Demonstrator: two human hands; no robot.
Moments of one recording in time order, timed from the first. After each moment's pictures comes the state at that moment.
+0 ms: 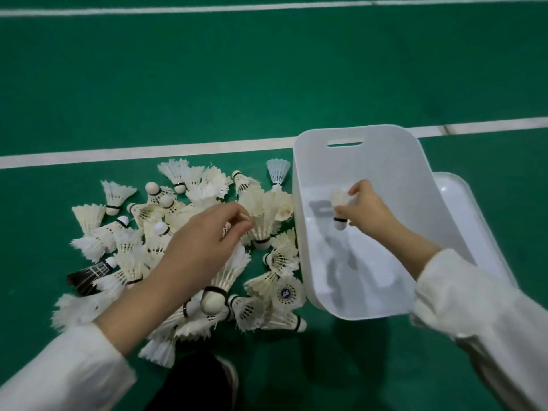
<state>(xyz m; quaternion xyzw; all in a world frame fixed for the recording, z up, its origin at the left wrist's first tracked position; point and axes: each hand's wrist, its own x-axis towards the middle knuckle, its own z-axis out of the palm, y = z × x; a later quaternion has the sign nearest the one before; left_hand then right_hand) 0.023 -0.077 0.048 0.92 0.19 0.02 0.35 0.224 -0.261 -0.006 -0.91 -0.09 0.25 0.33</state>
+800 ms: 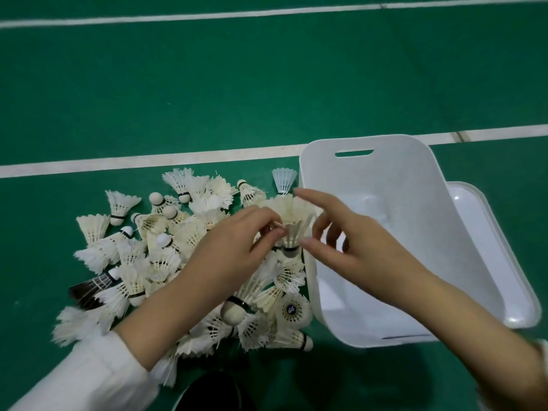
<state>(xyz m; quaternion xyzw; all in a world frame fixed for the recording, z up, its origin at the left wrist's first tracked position) 0.050 -0.089 0.054 0.94 0.12 0.04 0.33 0.153 -0.253 0.079 -0.81 -0.42 0.25 0.33</state>
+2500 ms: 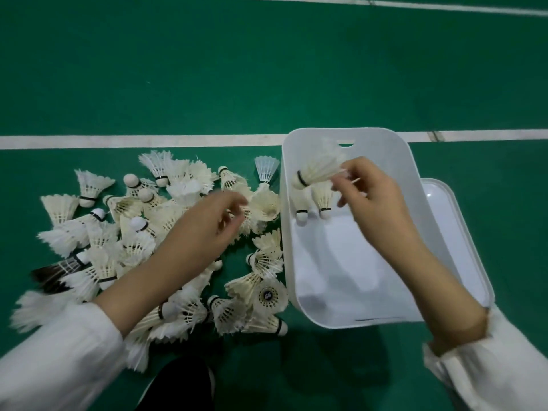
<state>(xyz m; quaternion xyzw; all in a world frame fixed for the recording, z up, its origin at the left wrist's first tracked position) 0.047 -0.076 0.019 0.92 0.16 0.03 0.35 0.196 -0.263 0.058 -0.85 -0.25 0.11 0.45</state>
